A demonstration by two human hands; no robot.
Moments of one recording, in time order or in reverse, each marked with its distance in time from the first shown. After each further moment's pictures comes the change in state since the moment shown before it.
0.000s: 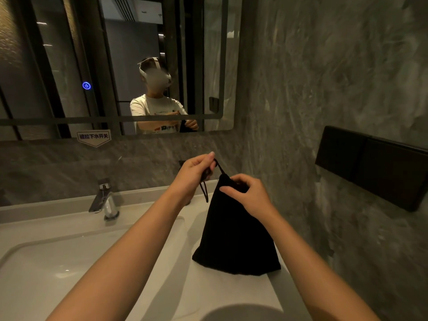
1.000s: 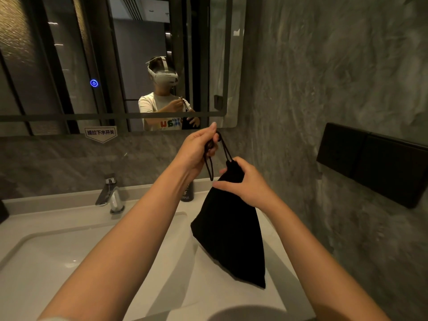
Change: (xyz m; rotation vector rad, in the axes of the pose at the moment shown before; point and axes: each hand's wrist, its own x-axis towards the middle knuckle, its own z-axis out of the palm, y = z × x) left_hand 0.002 0.055 0.014 -0.249 0.062 0.039; right_hand -0.004 -0.038 -0.006 -0.079 -0.133 -0.056
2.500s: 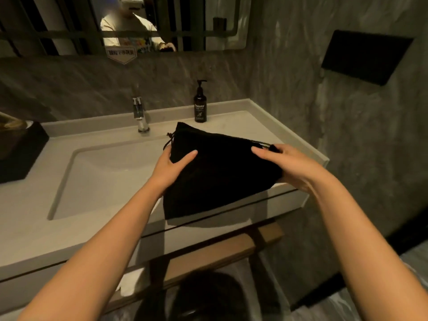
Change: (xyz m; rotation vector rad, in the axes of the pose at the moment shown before) left_hand -0.274 -0.064 -0.159 0.419 0.130 -0.336; right_hand -0.232 -0.088 0.072 0.222 -0.077 0.609
